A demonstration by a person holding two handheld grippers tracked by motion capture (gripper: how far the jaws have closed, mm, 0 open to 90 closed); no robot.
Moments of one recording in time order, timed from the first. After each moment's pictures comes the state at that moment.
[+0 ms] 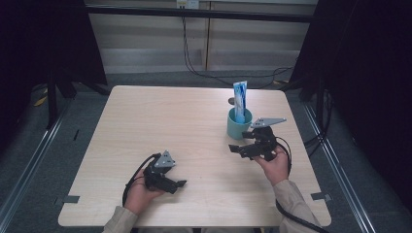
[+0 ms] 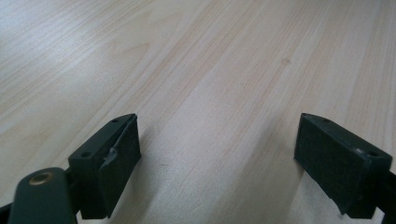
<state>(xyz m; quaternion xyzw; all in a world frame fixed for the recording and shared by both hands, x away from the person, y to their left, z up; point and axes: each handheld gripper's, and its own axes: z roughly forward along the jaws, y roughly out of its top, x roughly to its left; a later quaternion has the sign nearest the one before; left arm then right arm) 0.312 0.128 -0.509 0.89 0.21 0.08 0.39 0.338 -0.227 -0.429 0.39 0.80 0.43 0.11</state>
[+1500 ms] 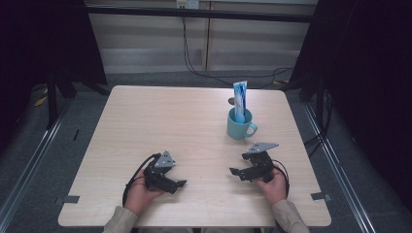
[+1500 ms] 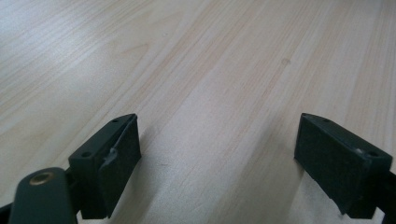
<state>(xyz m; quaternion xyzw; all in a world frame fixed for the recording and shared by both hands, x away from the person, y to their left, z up) 0.312 0.127 -0.509 0.89 0.22 0.08 0.39 0.306 -0.229 -0.502 0.38 0.83 0.39 0.11</state>
